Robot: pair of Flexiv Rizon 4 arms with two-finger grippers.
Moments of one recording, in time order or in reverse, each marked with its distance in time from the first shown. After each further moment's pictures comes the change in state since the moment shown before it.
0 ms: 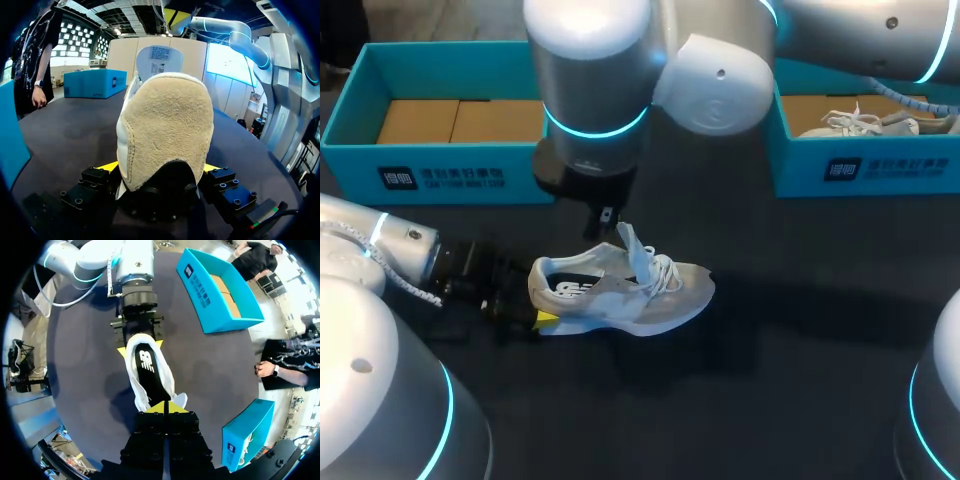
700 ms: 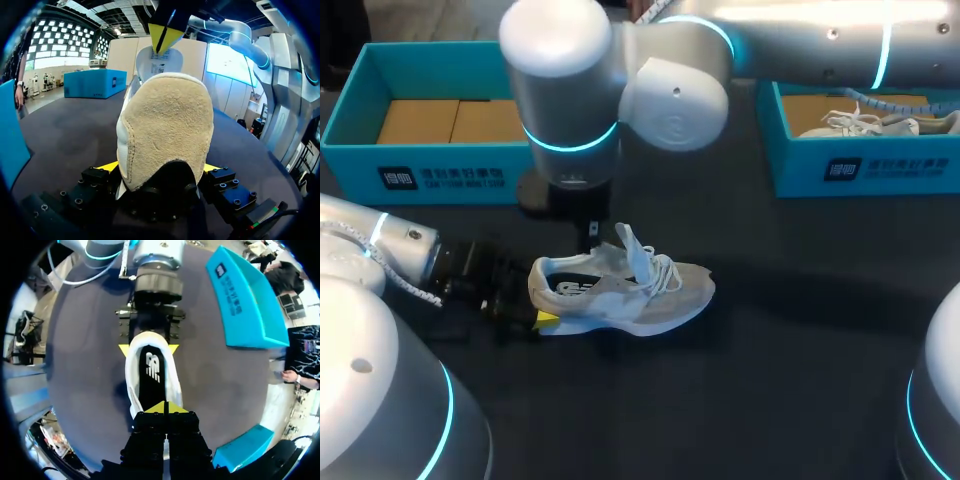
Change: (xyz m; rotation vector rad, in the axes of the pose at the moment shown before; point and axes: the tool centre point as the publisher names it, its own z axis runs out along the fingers) left arm 0.000 0.000 0.000 0.000 0.000 0.000; right arm 0.008 0.025 0.061 0.033 0.095 -0.226
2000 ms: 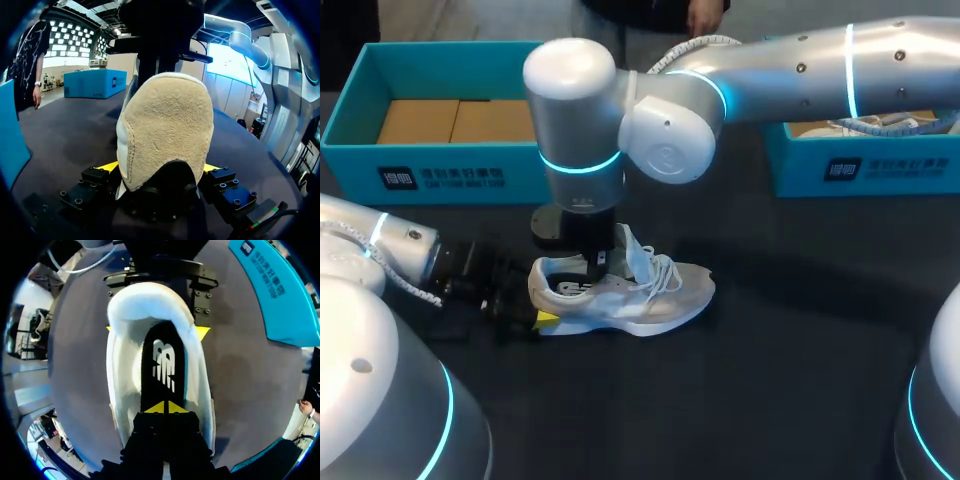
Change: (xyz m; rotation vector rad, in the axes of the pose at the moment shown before) left arm 0.000 0.000 0.000 0.000 0.000 0.000; right arm 0.015 -0.006 0.083 0.023 0.168 -0.001
